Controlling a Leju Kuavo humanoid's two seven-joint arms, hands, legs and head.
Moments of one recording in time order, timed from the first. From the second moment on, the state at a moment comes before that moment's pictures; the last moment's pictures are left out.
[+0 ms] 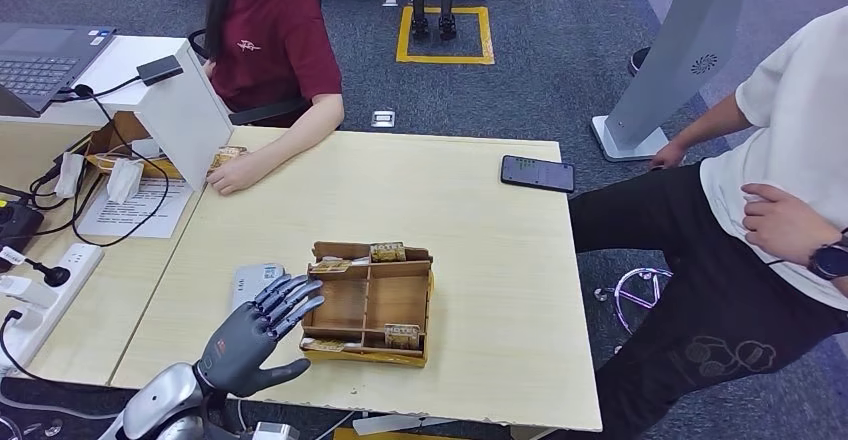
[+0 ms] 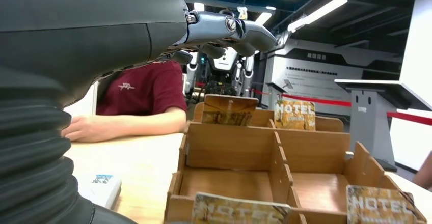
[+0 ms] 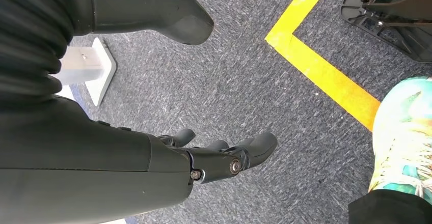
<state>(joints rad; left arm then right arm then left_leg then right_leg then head) -0.09 0.40 -0.60 -1.43 -0.86 0.47 -0.59 -0.03 0.01 -0.83 -0.19 1.54 -0.03 -0.23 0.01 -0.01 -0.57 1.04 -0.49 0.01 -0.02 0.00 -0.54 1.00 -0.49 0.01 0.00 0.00</state>
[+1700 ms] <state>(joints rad) -0.15 0.34 -0.68 -1.31 -0.86 0.46 -0.56 -0.03 0.01 -0.81 -0.19 1.54 -0.04 -0.24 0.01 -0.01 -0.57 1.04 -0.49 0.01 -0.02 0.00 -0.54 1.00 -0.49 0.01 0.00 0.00</state>
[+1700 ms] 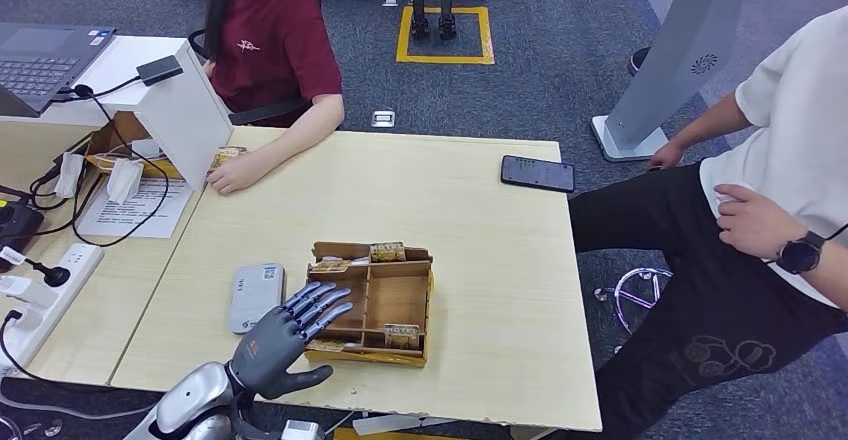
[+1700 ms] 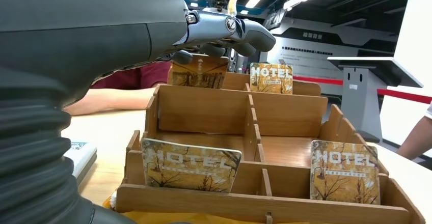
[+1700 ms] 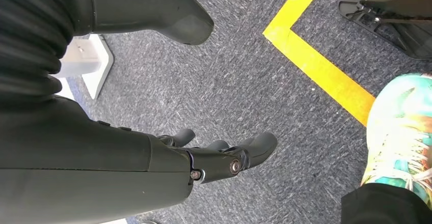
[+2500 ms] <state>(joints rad) -0.16 0.31 -0.68 -1.26 -0.89 0.50 -0.51 -0.03 0.01 -0.79 -0.19 1.54 -0.05 -0.25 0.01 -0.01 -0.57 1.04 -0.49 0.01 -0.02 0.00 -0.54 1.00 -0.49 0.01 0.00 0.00</state>
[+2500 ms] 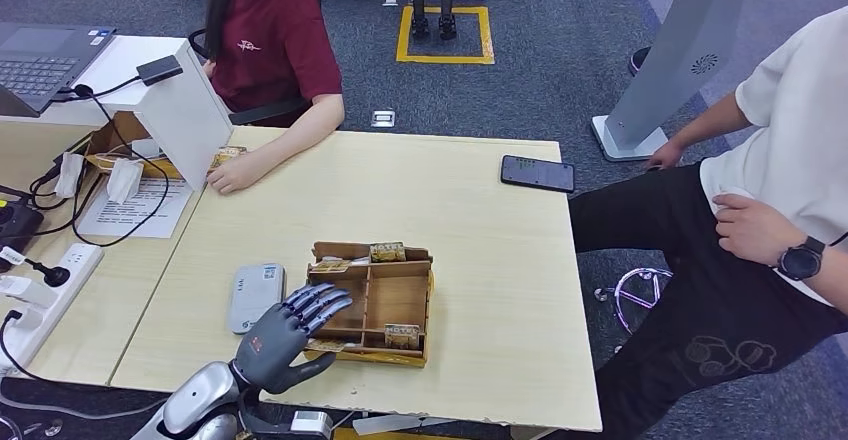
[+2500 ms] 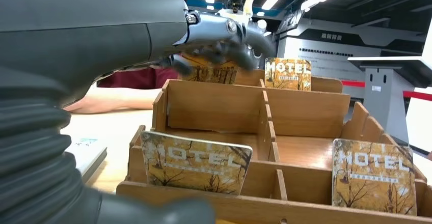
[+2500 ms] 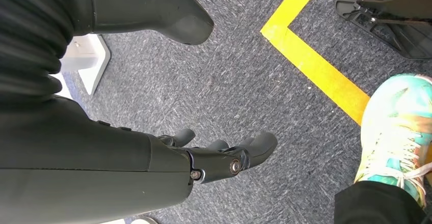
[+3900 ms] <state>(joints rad) -0.32 0.34 -0.36 -1.52 -0.69 0.44 -0.41 -0.03 0.01 -0.79 -0.19 1.52 -0.06 -0.24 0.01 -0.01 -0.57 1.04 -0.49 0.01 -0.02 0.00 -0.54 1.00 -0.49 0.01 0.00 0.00</state>
